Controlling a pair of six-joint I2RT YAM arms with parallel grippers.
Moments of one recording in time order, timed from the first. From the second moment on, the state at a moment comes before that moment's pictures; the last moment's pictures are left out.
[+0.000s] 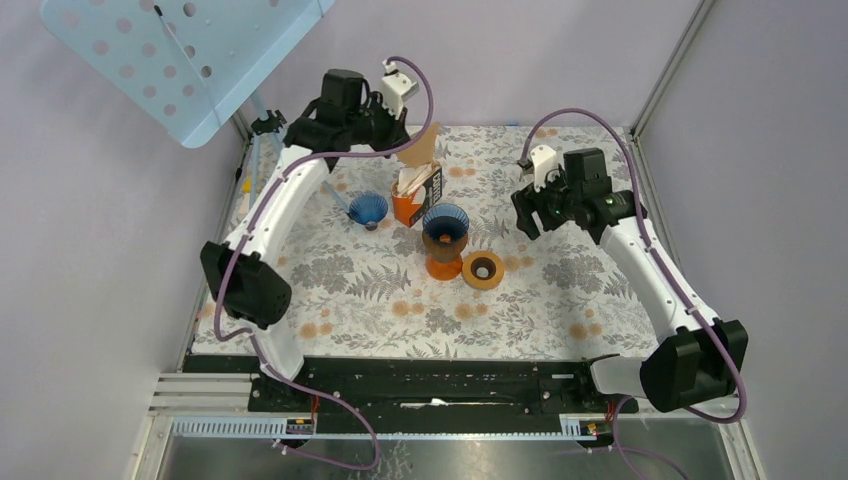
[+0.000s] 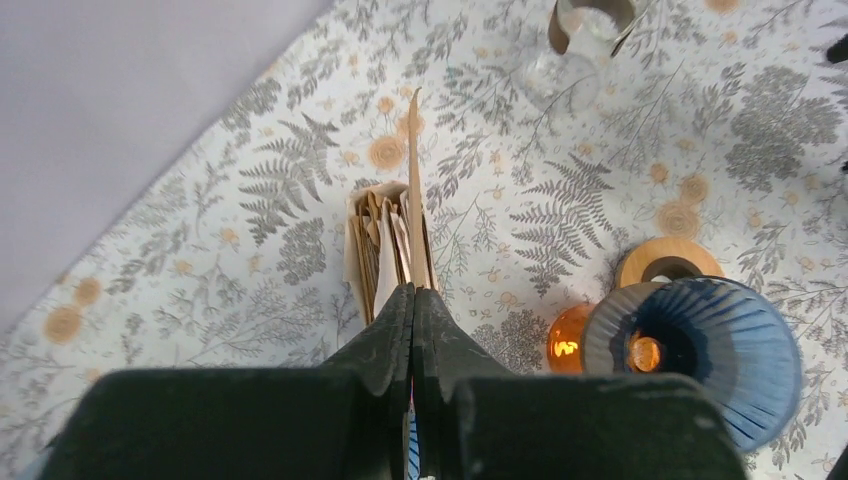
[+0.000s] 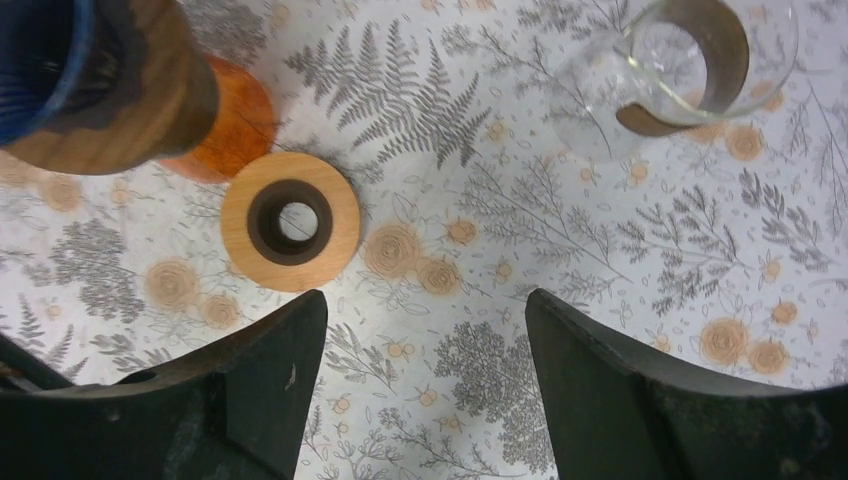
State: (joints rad) left arm -0.36 1.80 1.90 -0.64 0.45 0.27; right arm 0.24 1.31 1.17 -0.68 -0.26 -0.33
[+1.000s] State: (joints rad) left arm -0.60 1.43 1.85 -1.13 0.75 0.47; right arm 0.42 1.30 1.50 -0.71 -0.97 -0.38
